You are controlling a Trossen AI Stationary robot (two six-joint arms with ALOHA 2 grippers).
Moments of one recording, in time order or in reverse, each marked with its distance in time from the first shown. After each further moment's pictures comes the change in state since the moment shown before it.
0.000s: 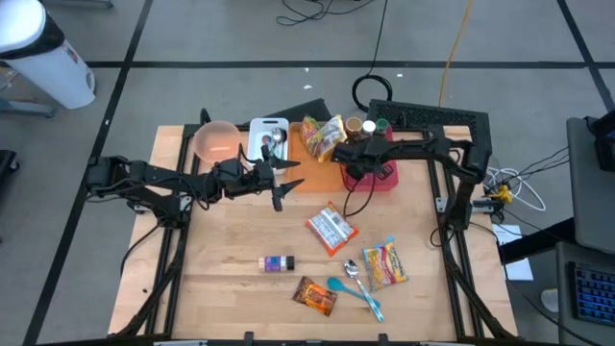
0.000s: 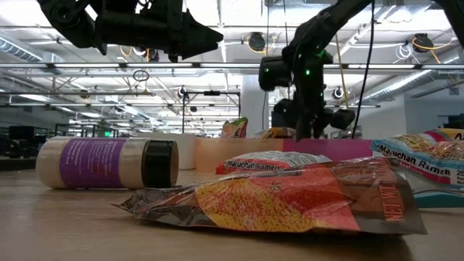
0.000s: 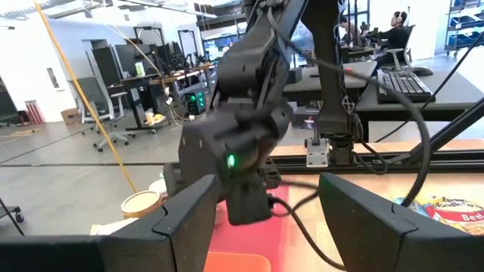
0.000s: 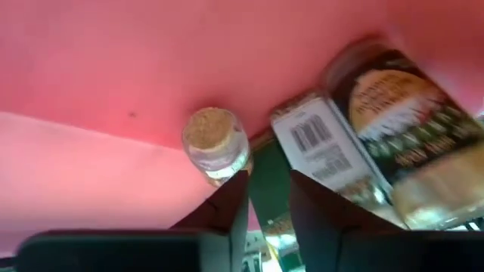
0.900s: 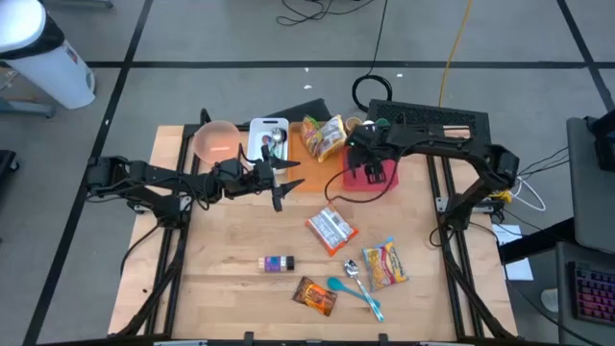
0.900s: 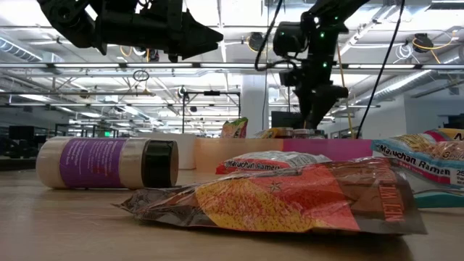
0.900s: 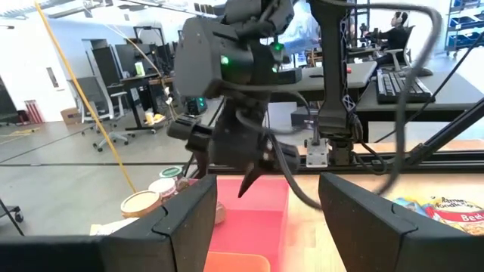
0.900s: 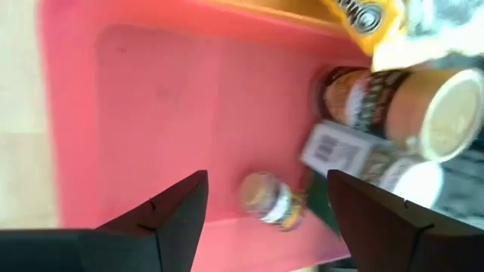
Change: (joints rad) left arm 0.000 0.000 0.000 0.000 0.000 -0.002; right arm -0.045 -0.229 0.001 0.016 -0.413 0.520
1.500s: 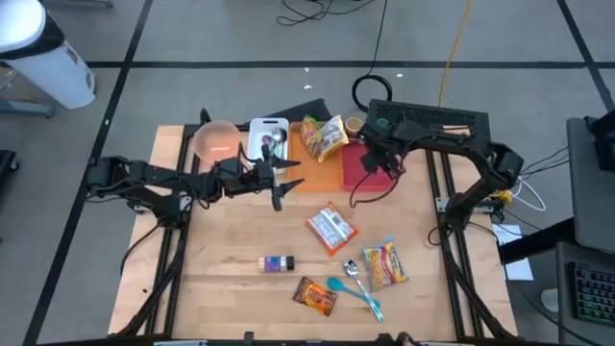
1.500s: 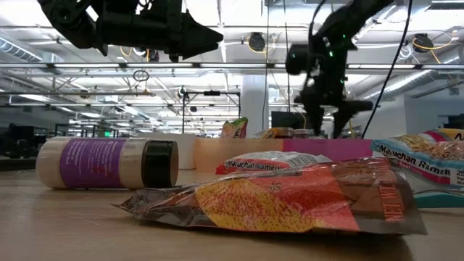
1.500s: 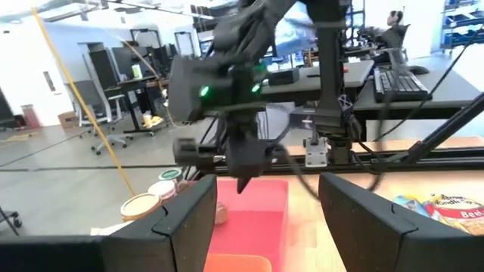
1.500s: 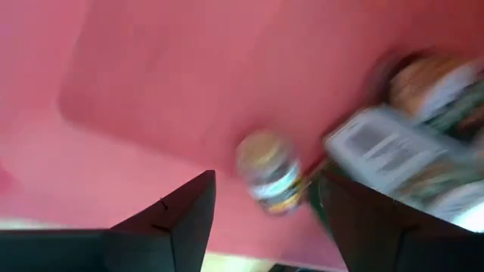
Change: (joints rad) left arm 0.012 0.000 0.000 0.001 0.024 0.016; right arm -0.135 -0.023 -0.120 0.017 -0.051 -0.530
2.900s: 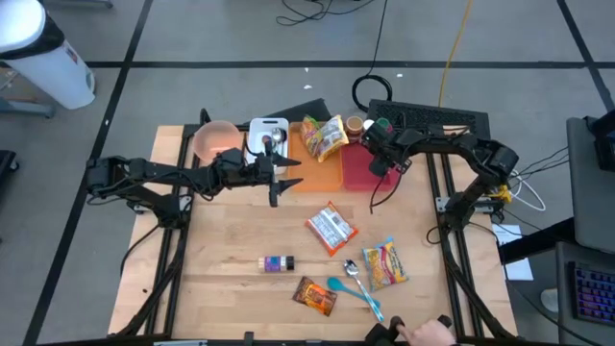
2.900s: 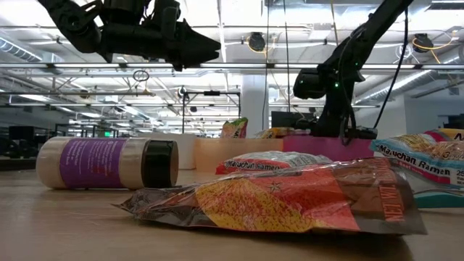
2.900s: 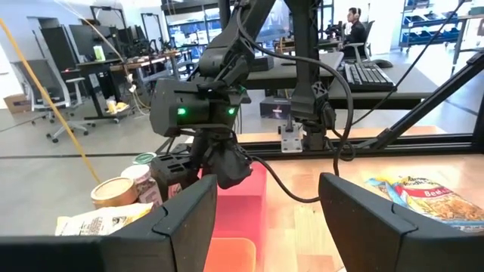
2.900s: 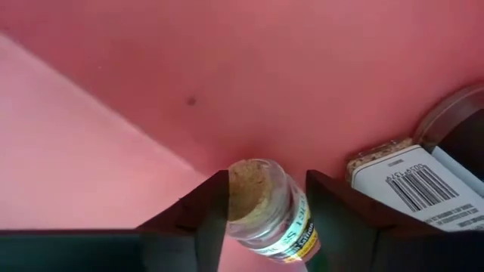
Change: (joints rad) left arm 0.105 0.000 0.000 -0.061 0.211 -0.053; right arm -0.120 0.068 -0.227 0.410 0.058 -0.511
